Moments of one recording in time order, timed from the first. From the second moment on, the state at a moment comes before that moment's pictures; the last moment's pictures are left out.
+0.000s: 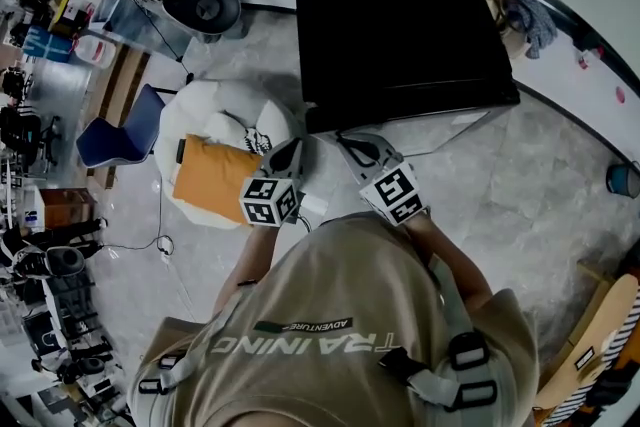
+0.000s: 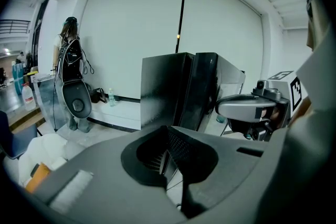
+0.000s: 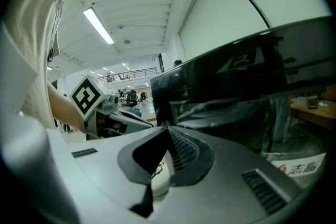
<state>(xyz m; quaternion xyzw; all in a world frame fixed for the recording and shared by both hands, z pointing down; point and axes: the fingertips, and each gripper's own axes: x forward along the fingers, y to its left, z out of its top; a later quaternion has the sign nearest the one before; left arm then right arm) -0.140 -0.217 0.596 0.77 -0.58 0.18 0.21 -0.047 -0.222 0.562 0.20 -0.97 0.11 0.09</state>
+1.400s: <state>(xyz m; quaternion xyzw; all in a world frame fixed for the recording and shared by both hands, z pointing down) -0.152 -0.207 0.577 0.78 -0.55 0.14 0.25 -0.014 -0.206 0.529 0.31 -0.93 0.08 0.17</state>
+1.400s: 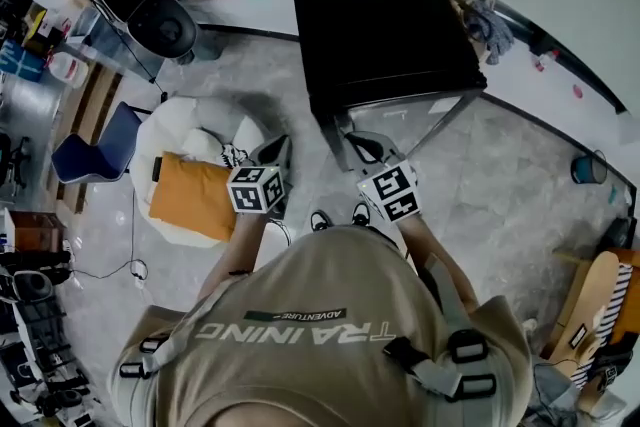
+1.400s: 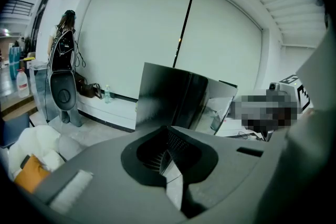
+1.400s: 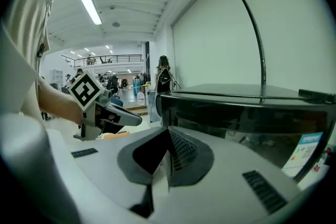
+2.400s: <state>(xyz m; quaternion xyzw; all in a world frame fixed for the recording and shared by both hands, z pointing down) -0.173 -0.233 0.416 0.82 -0.56 0.11 0.05 -0.022 -0.238 0.410 0.35 -0.93 -0.03 0.07</state>
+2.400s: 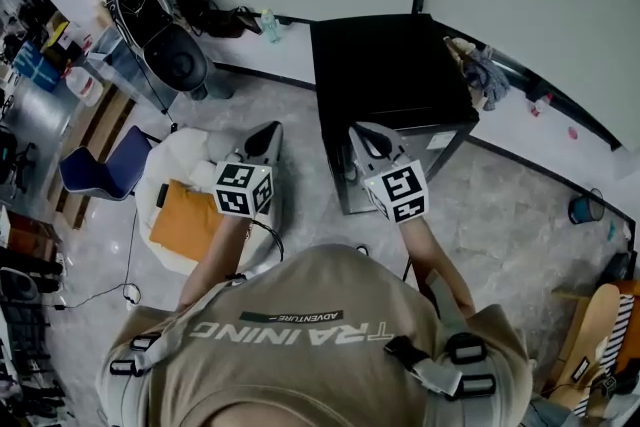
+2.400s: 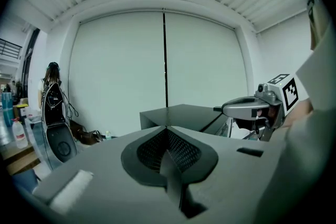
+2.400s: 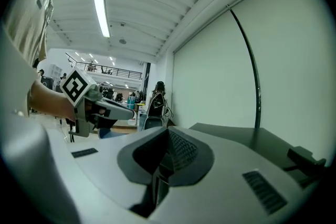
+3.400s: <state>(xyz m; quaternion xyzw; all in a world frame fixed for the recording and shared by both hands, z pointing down) -0.175 -0.221 0.445 0.82 -0.56 0.10 0.07 -0.019 -0.232 0.420 0.39 -0.92 0.00 0.05</state>
